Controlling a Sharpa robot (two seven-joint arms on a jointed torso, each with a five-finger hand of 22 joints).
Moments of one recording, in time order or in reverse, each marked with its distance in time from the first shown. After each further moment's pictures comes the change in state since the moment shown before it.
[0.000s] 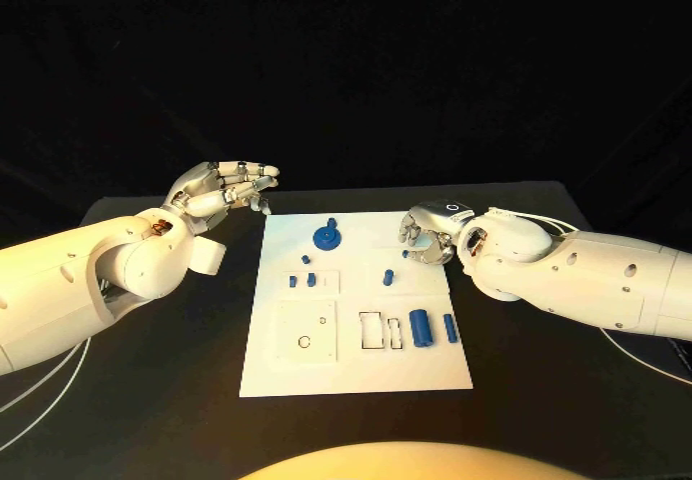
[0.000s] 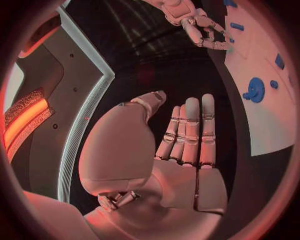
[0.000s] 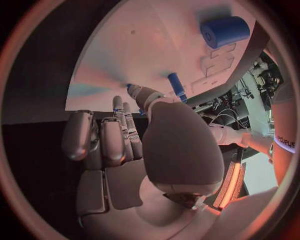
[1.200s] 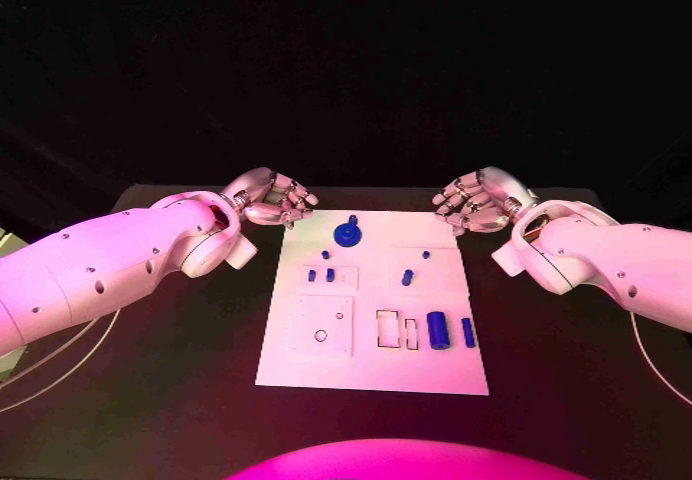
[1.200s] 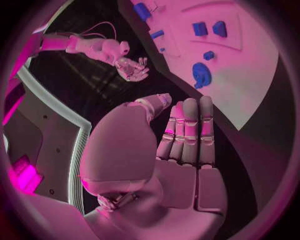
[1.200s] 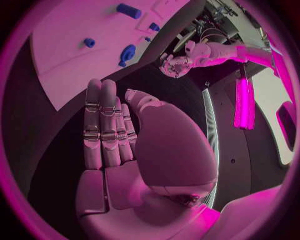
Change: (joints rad) left arm 0.005 0.110 0.000 -0.133 -0.539 -0.075 -0.232; left_hand 0.026 0.015 0.097 -0.030 0.000 0.027 -0.027 -0.031 -0.002 0.083 -0.046 0.203 0.169 0.034 -0.034 0.028 0.012 0.000 -0.021 -0.032 0.074 0.050; right arm 0.047 -0.090 0.001 -0.003 0.801 -0.147 0.323; right_hand 0.085 0.076 -0.079 0.034 0.060 -0.062 0.026 0.079 -0.010 -0.071 0.020 0.151 -0.004 -0.047 0.009 -0.823 -0.595 0.078 -0.144 0.001 -0.844 -0.772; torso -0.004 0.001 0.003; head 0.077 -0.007
